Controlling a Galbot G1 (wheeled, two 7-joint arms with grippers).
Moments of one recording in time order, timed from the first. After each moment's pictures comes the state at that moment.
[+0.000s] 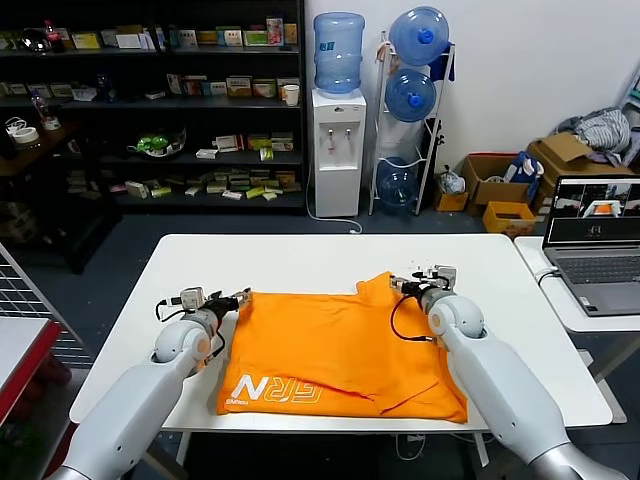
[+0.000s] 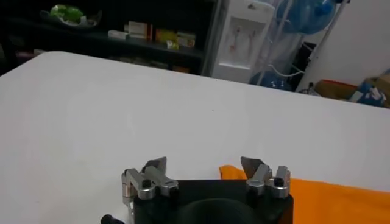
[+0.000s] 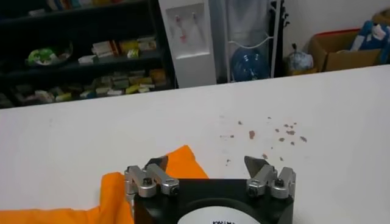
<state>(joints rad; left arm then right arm) 0.66 -1.06 0.00 -1.23 -0.91 0.32 -0.22 -0.57 1.17 0.03 1.18 0.82 -0.50 0.23</state>
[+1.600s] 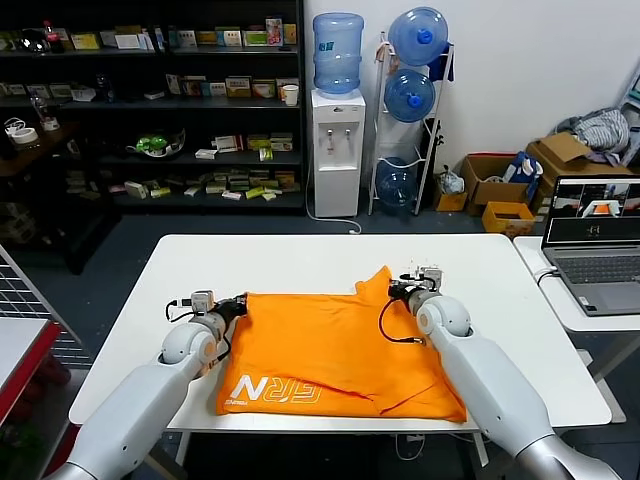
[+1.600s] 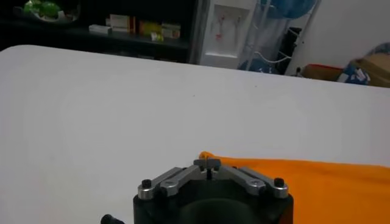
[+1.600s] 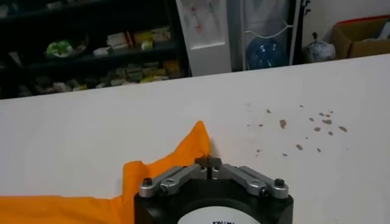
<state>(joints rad) 0.66 -1.06 0.05 -1.23 -0.89 0.33 -0.19 -0.58 1.17 0.01 1.19 0.85 -0.46 0.19</state>
